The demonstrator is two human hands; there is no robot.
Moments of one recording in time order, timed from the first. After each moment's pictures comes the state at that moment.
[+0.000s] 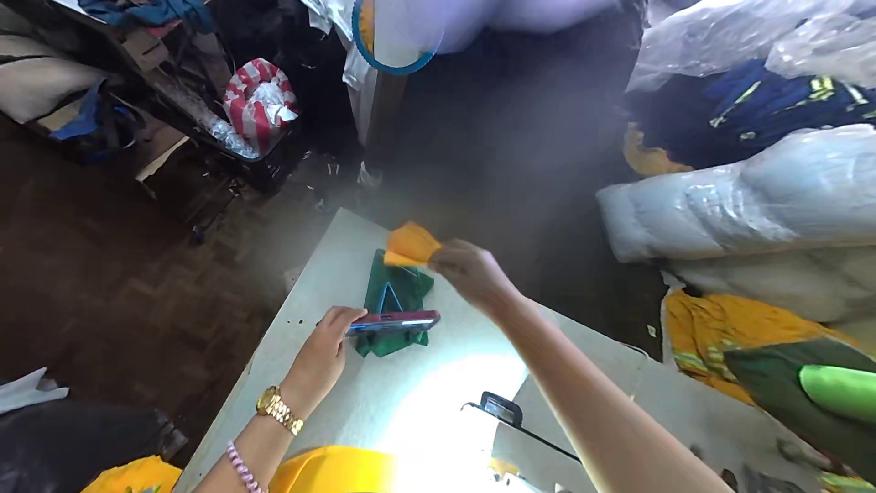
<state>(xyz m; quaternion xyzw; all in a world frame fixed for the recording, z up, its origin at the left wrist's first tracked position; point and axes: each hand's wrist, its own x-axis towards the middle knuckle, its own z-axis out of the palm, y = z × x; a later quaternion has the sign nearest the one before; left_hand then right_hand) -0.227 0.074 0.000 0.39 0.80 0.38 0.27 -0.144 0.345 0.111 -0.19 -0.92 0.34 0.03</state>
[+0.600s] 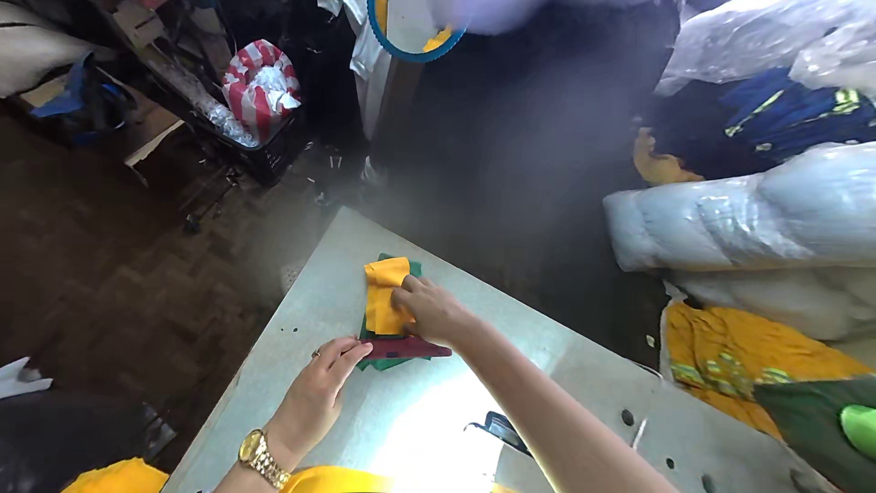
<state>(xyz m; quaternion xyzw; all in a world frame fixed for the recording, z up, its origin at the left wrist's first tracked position) -0.200 0.051 -0.029 0.47 0.76 0.43 0.13 -0.171 0.319 0.036 -0.10 -0.92 0.21 -0.32</state>
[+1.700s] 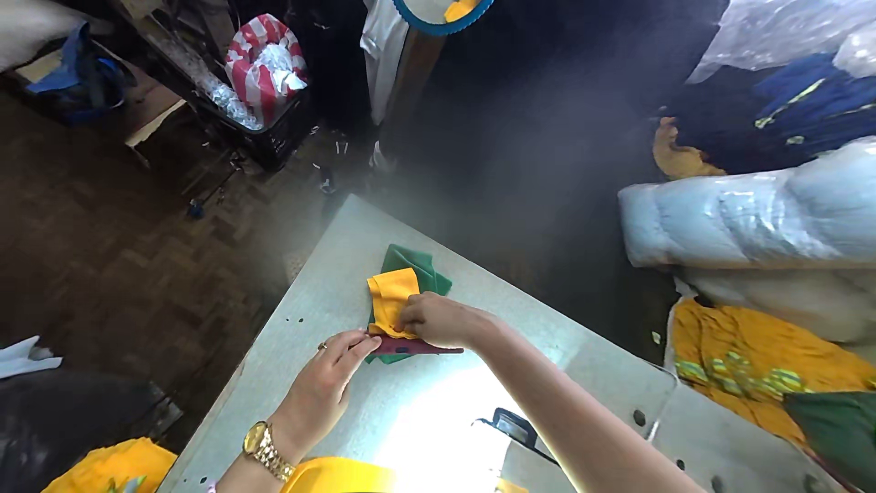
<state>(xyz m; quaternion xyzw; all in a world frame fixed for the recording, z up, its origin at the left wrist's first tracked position) -0.200 0.050 -0.028 0.47 0.77 0.42 0.12 -0.175 0.310 0.042 -0.08 -0.83 0.29 -0.46</state>
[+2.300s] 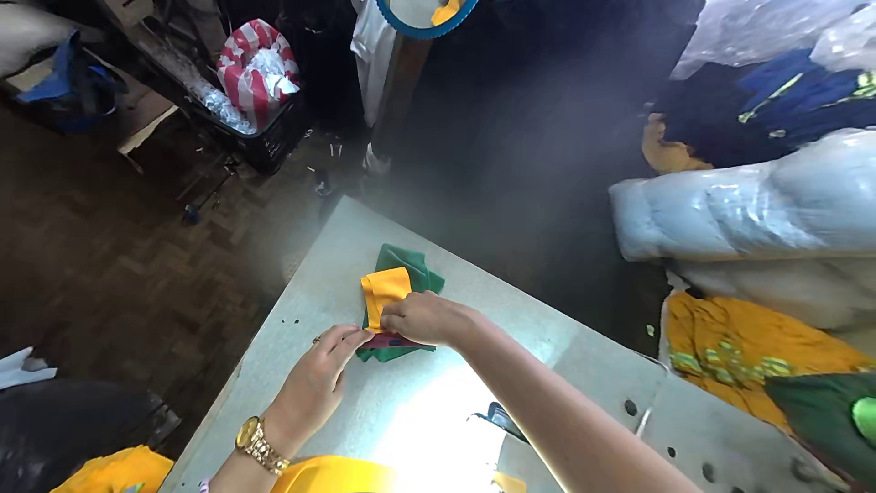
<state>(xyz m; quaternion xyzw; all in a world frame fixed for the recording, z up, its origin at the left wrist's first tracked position) -0.211 0.055 -0.014 0.45 0.78 0.40 0.18 -0.188 0.293 0.064 -0.09 -0.83 0.27 -0.47</state>
